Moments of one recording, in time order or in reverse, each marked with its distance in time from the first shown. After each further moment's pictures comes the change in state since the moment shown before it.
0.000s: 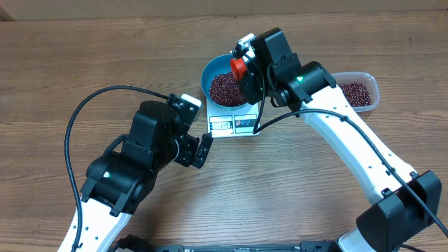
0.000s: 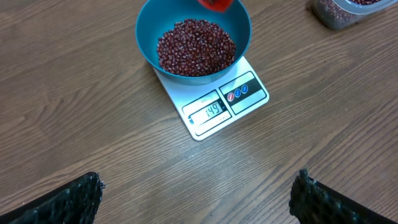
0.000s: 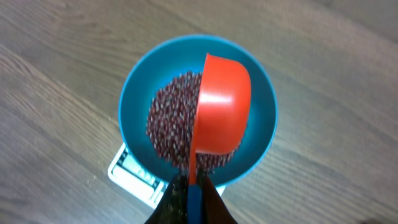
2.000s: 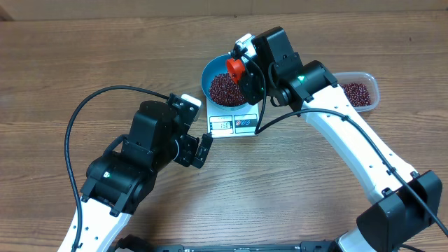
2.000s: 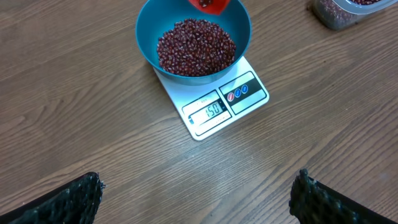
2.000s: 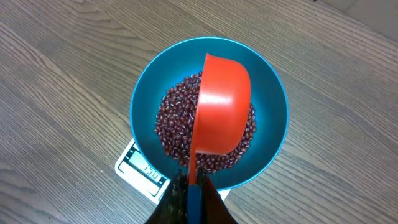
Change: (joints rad) left arm 0.000 0.000 0.000 0.000 0.000 0.000; right arm -0.009 0.000 0.000 -0.011 -0.052 -0.049
